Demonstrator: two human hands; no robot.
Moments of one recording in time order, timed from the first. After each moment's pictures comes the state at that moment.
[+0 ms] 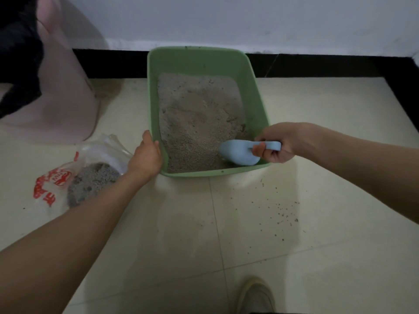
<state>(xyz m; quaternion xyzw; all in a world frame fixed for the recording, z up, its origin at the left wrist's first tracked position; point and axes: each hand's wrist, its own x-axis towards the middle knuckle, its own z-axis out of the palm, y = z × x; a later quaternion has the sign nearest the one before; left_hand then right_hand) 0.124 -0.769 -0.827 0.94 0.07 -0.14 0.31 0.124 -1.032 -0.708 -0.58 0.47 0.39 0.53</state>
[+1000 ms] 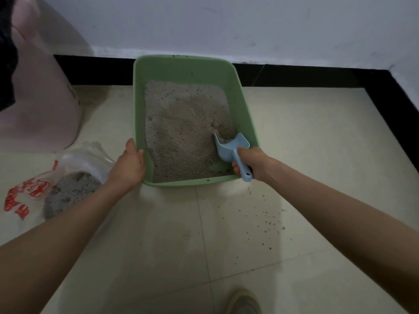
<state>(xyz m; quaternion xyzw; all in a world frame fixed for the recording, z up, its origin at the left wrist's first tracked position) 0.126 -0.766 -0.832 0.94 0.06 -0.14 0.31 0.108 -1.022 -0.761 -0.70 0.41 0.21 0.54</state>
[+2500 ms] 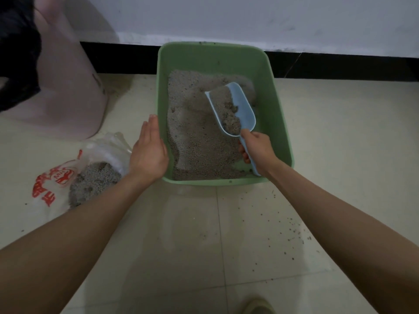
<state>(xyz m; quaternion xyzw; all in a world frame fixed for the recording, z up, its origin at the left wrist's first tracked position) 0.132 -0.770 -0.828 0.96 0.02 -0.07 0.25 0.138 -0.997 -0.802 -0.75 0.29 0.13 0.57</state>
